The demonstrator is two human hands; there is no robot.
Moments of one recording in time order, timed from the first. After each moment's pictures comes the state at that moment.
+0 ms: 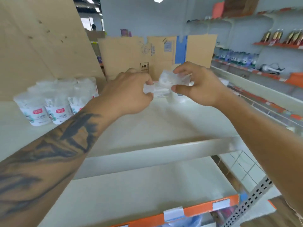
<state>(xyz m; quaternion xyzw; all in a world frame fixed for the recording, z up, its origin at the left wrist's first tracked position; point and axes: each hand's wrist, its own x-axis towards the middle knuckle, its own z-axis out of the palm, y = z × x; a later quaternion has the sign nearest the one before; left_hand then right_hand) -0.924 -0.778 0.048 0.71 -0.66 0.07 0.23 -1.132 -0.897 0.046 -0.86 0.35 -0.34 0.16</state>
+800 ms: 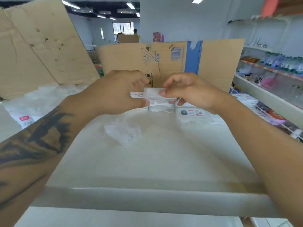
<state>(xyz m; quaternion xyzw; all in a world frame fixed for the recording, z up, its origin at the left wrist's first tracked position) -0.929 -0.815 0.074 0.76 -0.61 0.04 0.23 -1.102 -0.980 0.062 -0.87 0.23 -0.22 0.38</state>
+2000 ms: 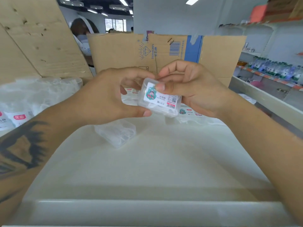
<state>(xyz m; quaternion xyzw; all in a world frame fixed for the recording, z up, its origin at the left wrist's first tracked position) -0.920 -0.814 0.044 0.62 -0.68 -0.04 0.39 -1.105 -0.964 0.056 -0.77 0.12 -0.28 0.56</state>
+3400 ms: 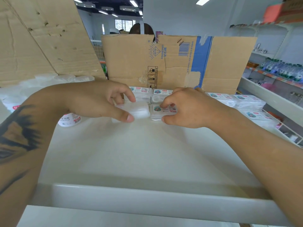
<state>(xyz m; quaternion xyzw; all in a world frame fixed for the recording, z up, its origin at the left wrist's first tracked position) -0.880 -0.791 0.056 0.75 -0.61 -0.18 0.18 -1.092 -0.950 0.036 -0.96 0.25 -0.07 -0.04</state>
